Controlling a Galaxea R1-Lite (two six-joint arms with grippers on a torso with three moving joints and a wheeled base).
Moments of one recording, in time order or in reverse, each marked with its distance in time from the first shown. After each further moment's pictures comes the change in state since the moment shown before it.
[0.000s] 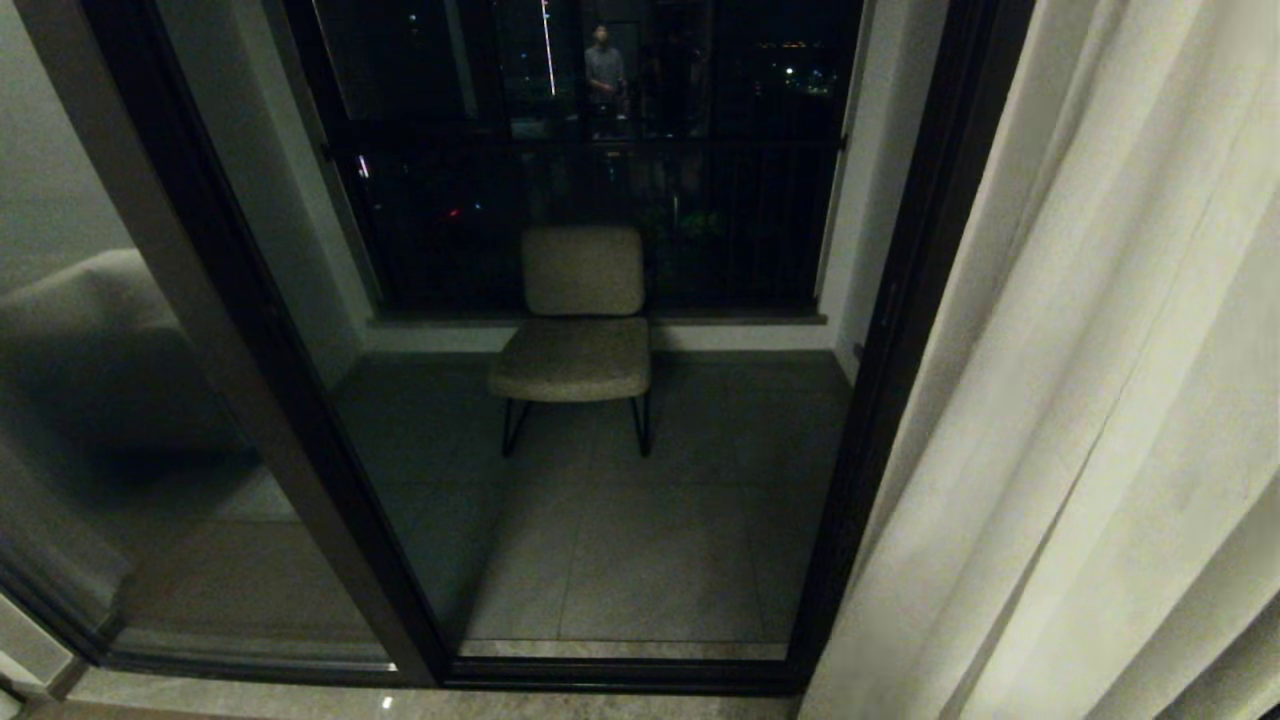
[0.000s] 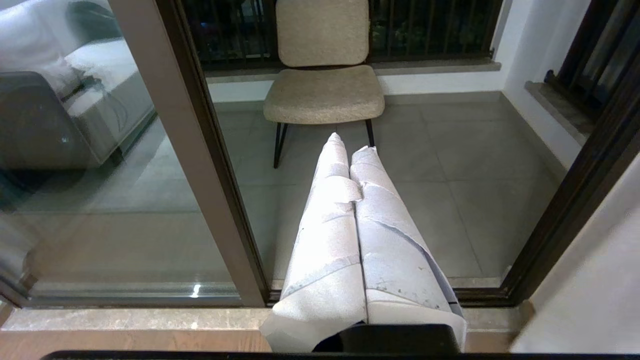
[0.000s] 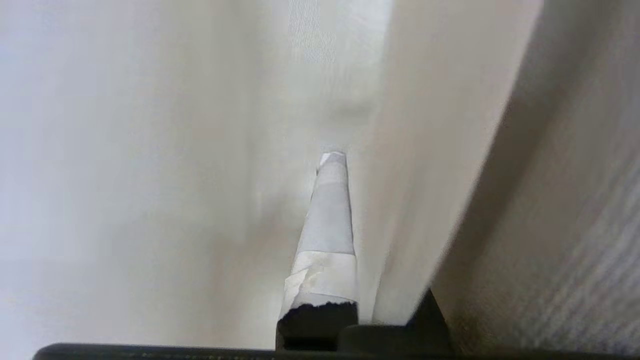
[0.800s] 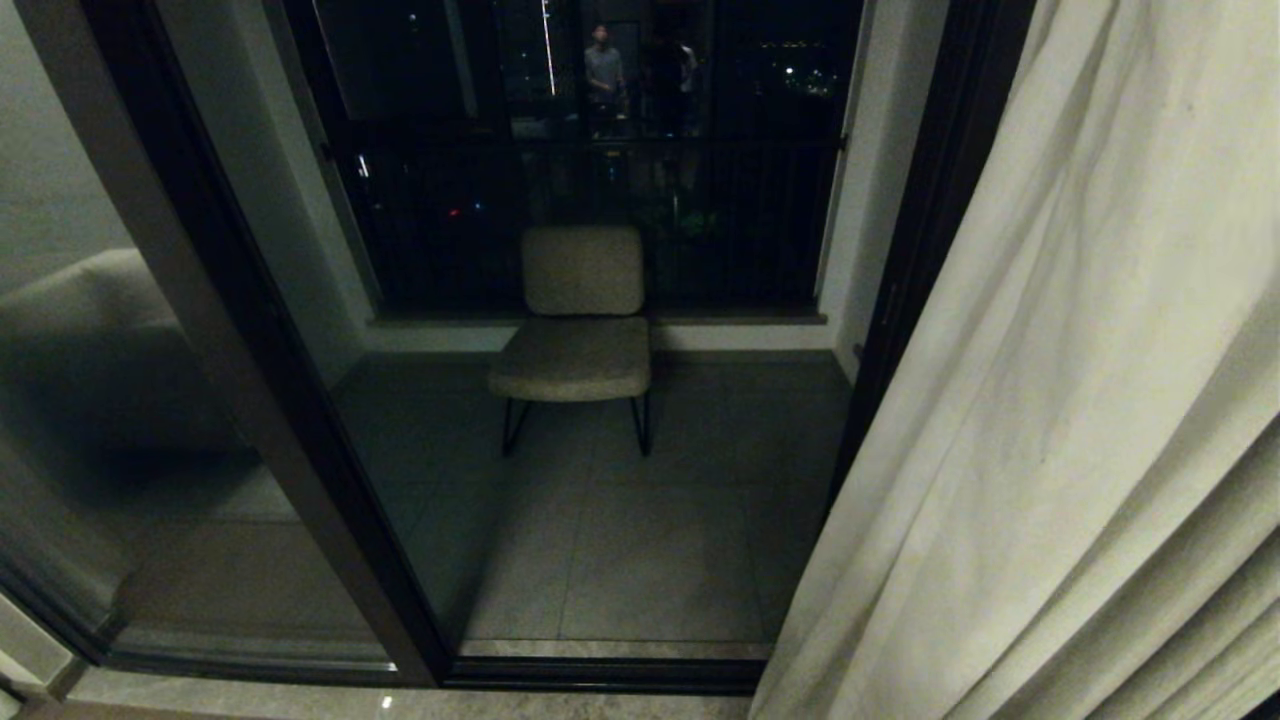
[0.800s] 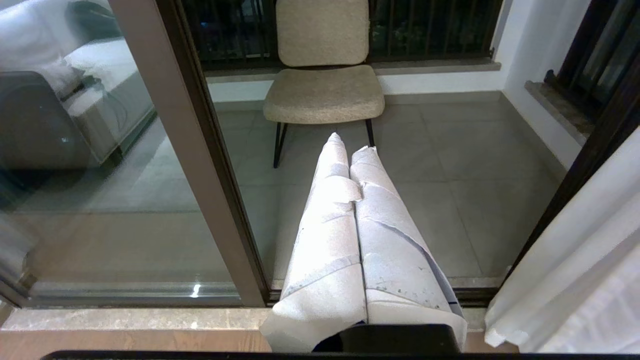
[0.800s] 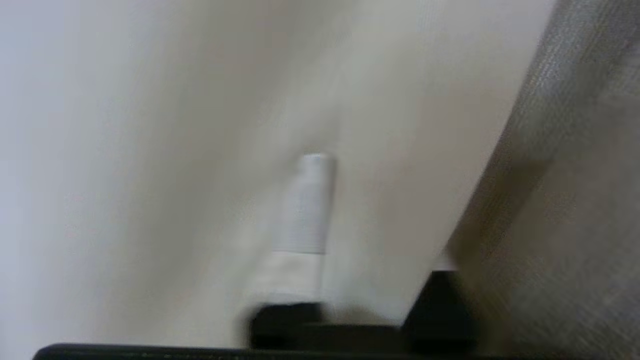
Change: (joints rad) left arm 0.000 0.000 0.000 0.000 0.000 0.000; right arm 0.209 -0.103 0.075 -0.016 0.035 -0.002
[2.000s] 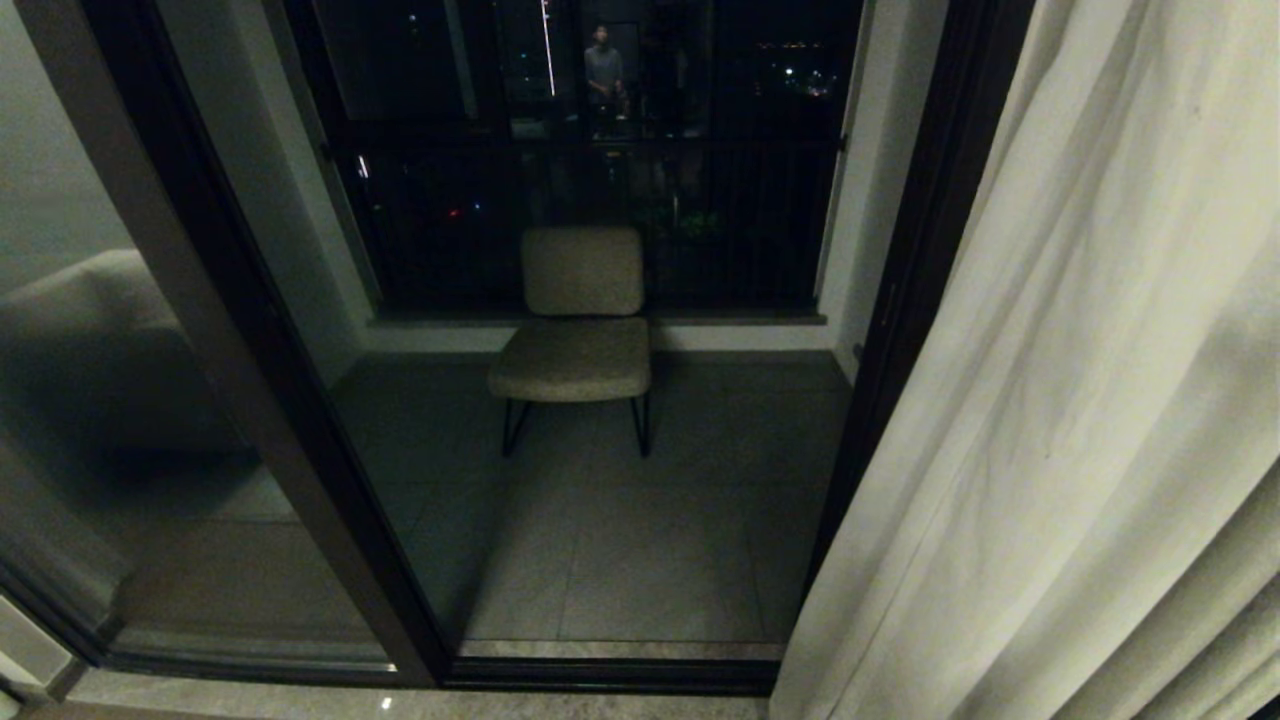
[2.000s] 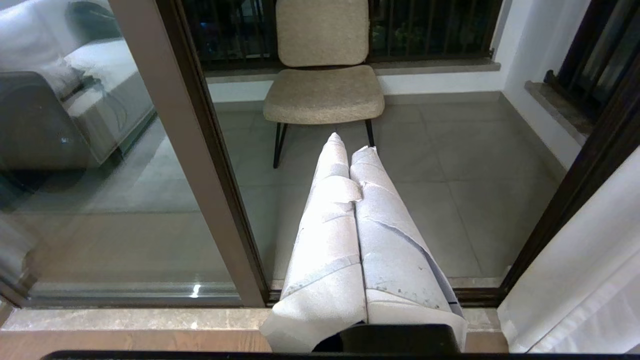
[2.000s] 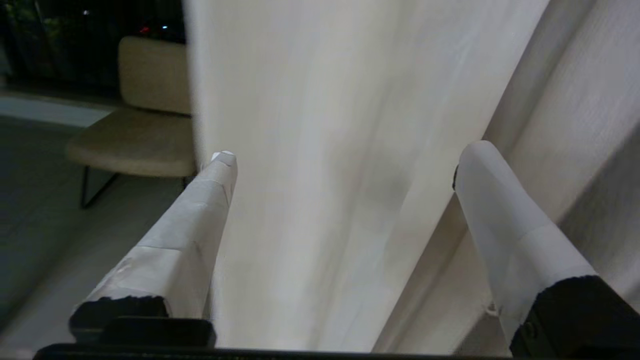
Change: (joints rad) left arm 0.000 0.000 0.000 0.000 0.000 0.000; right arm 0.013 -0.528 0.610 0.077 0.000 -0.001
